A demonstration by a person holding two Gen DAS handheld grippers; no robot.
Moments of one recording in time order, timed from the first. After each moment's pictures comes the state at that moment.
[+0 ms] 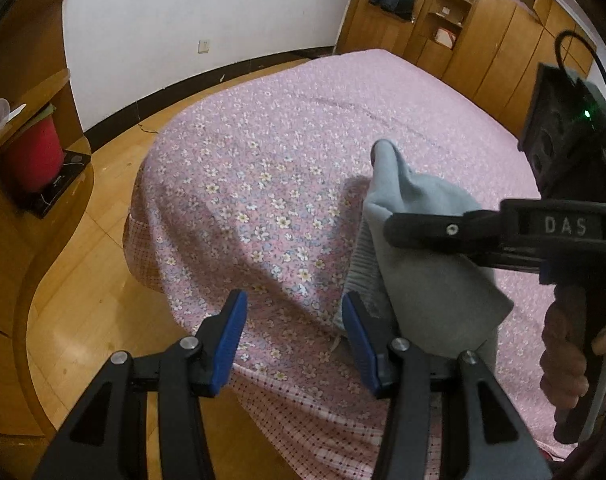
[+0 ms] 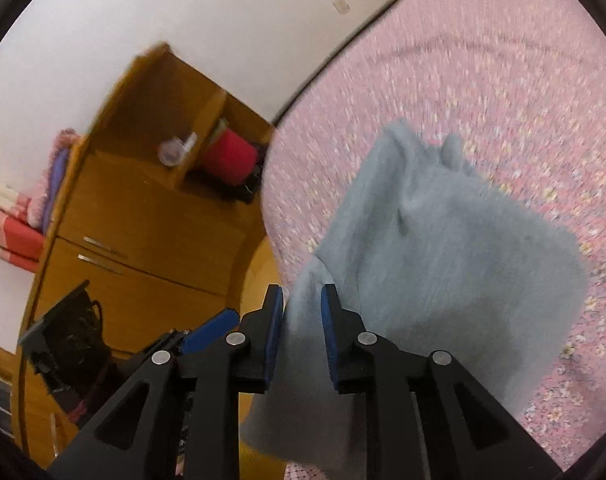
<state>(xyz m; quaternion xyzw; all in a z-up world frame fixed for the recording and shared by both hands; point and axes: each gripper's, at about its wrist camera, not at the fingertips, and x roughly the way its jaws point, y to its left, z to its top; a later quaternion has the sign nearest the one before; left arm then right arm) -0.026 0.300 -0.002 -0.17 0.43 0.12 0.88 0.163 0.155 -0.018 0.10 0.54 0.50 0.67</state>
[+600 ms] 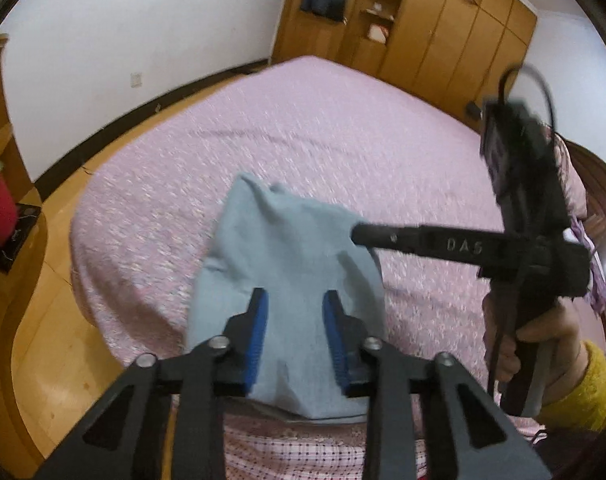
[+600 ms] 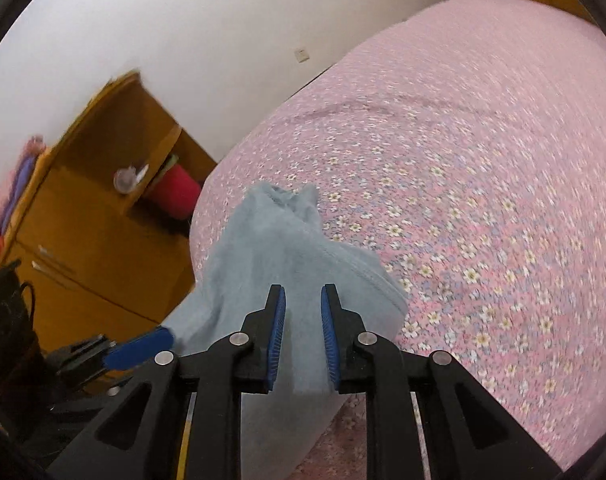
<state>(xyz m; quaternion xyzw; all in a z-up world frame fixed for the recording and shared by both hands) -0.004 0.226 0.038 -0.12 0.41 0.01 0.90 0.176 0.083 -0.011 0.05 0.49 0.42 0.76</state>
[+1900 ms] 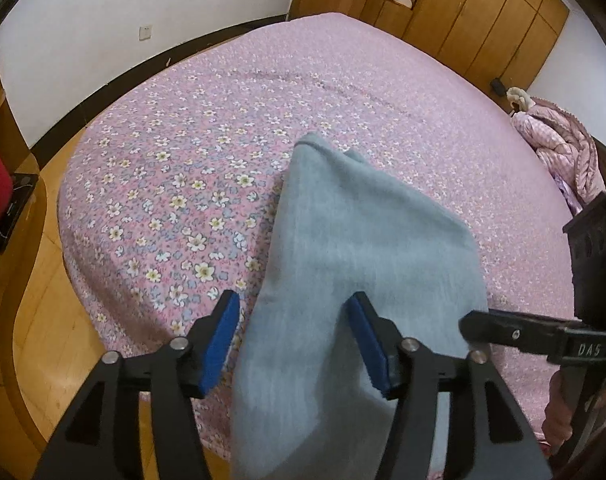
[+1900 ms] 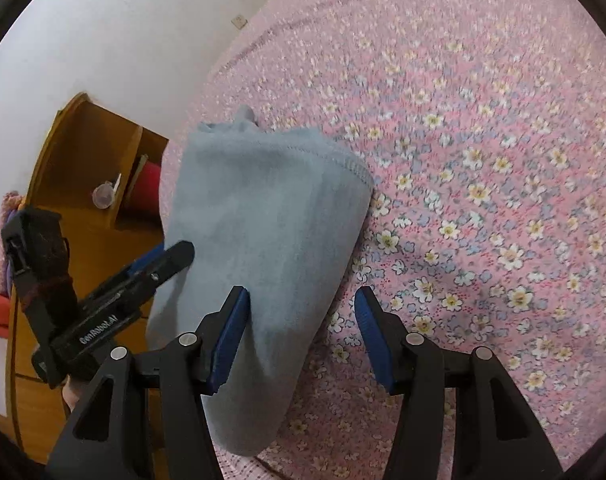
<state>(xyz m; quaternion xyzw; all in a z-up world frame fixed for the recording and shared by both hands) 0.053 0.285 -0.023 -0.14 0.49 0.03 0.86 0.166 0.064 -0.077 0.14 0.60 0.35 0.70</state>
